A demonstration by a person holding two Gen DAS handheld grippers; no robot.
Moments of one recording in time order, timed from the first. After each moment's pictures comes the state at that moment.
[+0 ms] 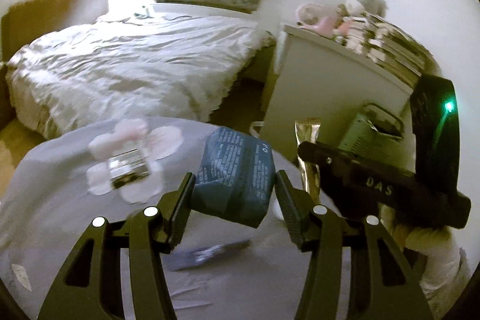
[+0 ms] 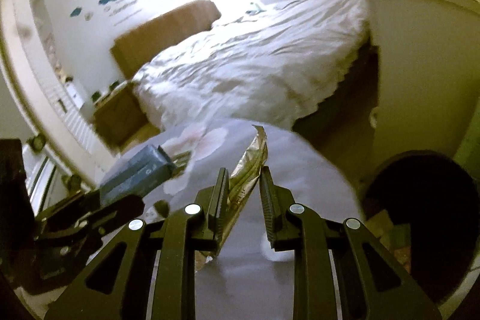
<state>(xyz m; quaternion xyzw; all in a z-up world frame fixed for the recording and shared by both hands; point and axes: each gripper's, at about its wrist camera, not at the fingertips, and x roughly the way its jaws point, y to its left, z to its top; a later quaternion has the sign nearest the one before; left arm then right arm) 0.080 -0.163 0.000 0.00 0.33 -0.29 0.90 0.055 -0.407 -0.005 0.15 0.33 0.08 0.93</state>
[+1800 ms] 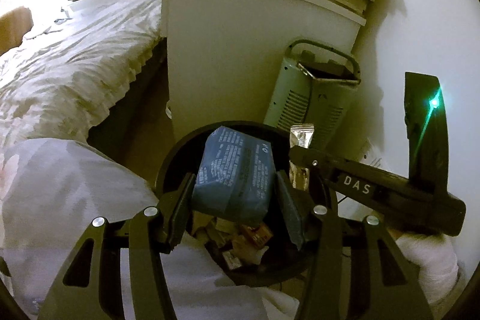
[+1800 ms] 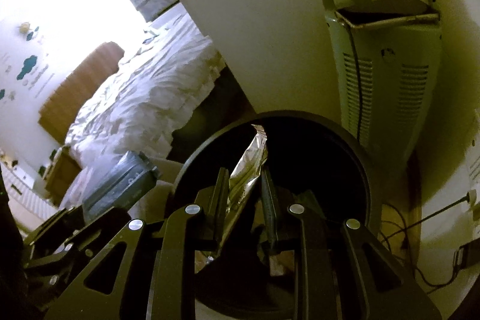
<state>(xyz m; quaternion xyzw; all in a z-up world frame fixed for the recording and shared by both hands) 0.058 -0.376 -0.050 0.09 0.37 -0.40 0.83 -0.009 -0.607 -0.085 0.28 0.34 -0.11 0.89</state>
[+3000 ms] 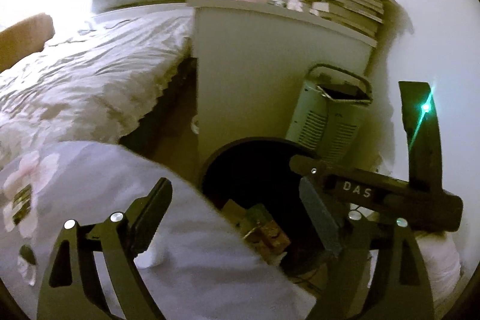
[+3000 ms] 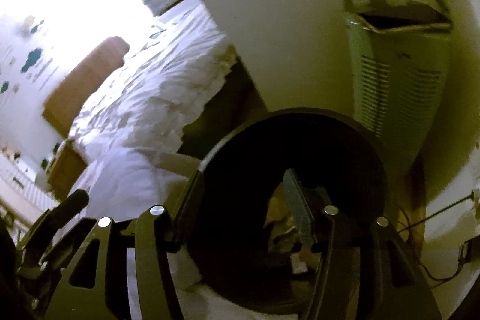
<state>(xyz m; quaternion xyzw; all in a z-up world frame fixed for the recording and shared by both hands) 0.055 -0.320 -0.027 0.07 0.33 -0.36 0.87 0.008 -0.569 -0.070 0.26 0.35 -0.08 0.90</state>
